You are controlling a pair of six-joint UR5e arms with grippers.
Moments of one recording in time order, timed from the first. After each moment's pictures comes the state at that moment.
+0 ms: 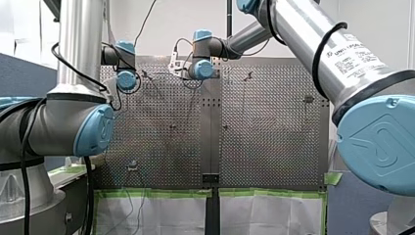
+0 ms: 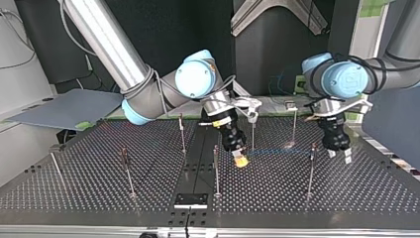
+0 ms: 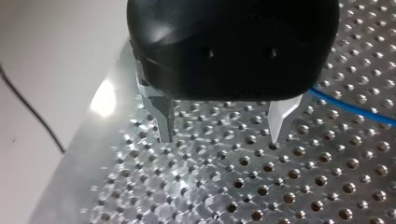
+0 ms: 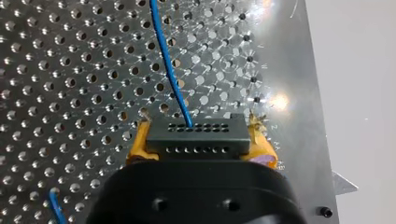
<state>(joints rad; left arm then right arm) 0.12 -1.66 -1.85 -2.63 -1.80 -1.93 2.44 -0.90 0.94 -0.17 1.62 1.74</state>
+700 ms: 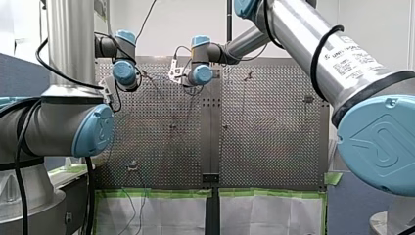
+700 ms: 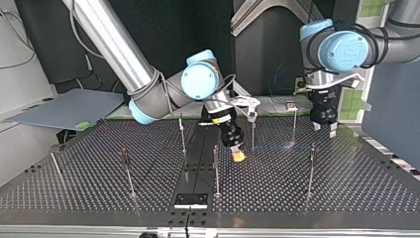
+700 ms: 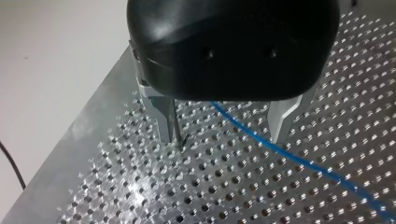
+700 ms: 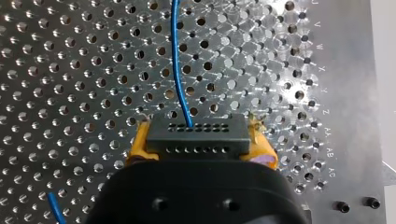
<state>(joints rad) 0.07 -1.50 -1.97 -2.84 -1.76 -1.97 2.45 -0.87 0.94 -0.13 1.66 1.72</state>
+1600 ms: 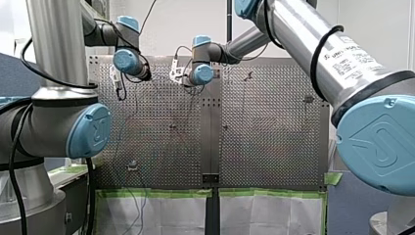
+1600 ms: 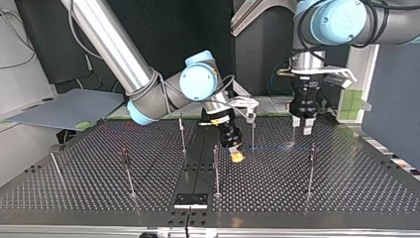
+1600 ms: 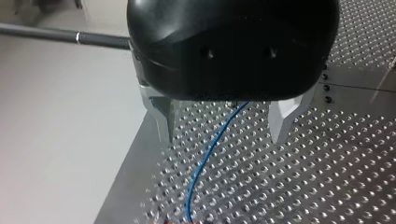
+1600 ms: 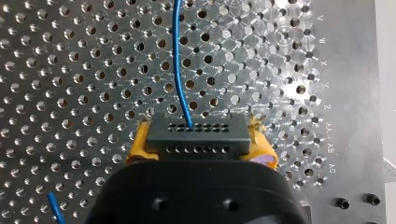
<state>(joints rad) -0.03 -1.39 -2.00 -2.82 -1.63 -1.77 2.44 -0.87 0.93 -0.13 1.66 1.72</state>
